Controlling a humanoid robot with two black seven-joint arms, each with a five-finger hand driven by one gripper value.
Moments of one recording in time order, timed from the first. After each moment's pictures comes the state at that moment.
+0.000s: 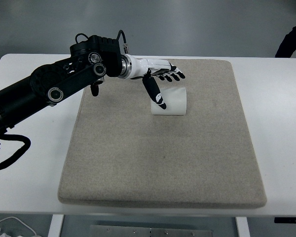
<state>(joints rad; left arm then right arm) -1.16 0.16 -0.49 -0.96 1.14 -0.44 0.27 0.01 0.00 -0.05 0.17 0.00 -0.01 -0.11</state>
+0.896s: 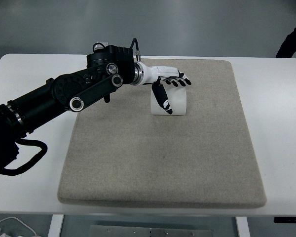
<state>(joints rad) -1.16 0.06 -0.49 -0.85 1.27 -0.42 0.23 0.01 0.00 -0.05 0.17 0.00 -0.01 -0.11</state>
